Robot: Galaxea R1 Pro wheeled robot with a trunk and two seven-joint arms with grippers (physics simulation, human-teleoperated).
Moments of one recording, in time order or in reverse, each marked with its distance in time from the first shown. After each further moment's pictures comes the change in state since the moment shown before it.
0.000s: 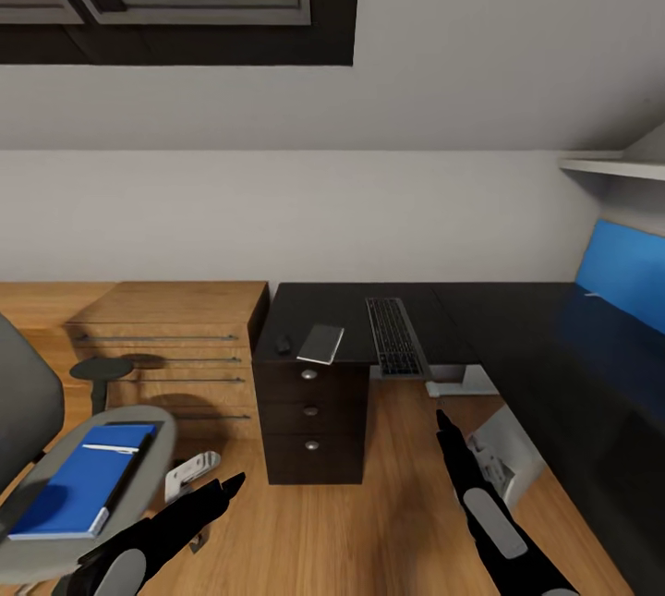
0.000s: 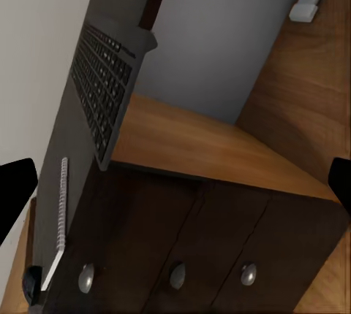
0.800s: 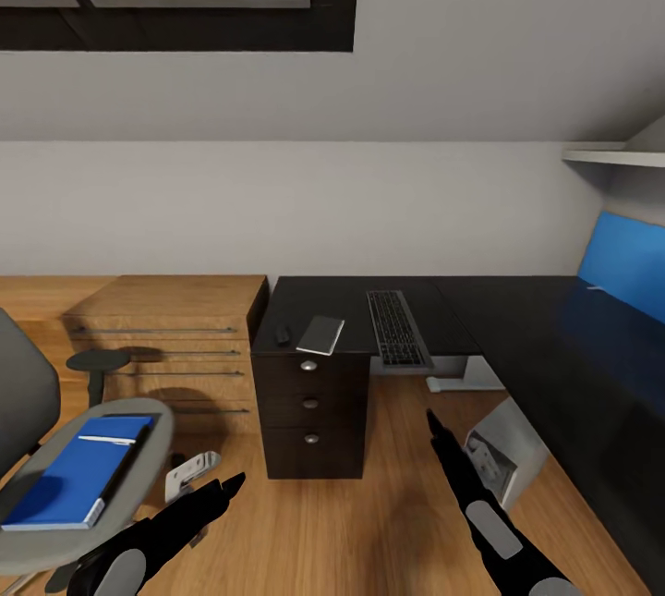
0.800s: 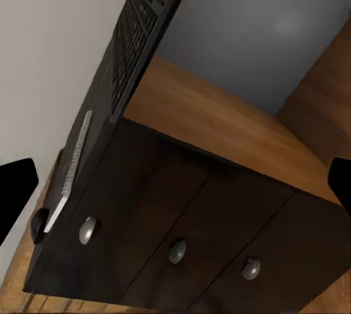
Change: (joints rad) left arm 0.000 0.000 0.000 0.000 0.002 0.000 0.000; right arm -0.061 -0.007 -0.012 0.225 0.100 0.005 0.339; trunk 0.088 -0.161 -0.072
